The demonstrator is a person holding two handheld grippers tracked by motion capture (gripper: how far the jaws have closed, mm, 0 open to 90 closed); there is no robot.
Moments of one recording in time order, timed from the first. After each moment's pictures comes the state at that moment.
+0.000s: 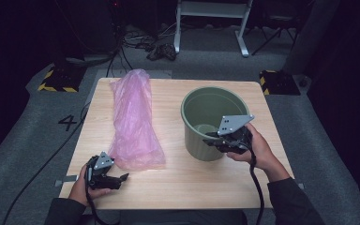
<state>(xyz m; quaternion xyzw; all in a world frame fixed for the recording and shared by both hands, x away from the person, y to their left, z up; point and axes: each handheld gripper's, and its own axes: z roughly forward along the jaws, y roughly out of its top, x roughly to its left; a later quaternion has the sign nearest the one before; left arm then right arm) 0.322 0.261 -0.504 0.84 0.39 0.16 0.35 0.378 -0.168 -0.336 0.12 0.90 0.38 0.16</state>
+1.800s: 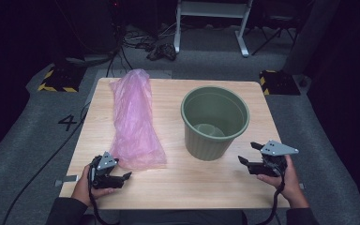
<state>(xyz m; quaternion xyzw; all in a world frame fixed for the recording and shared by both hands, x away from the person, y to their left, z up) 0.323 0.251 -0.503 0.84 0.38 0.16 0.36 0.351 -0.294 -0.436 0.32 0.82 0.41 0.24</state>
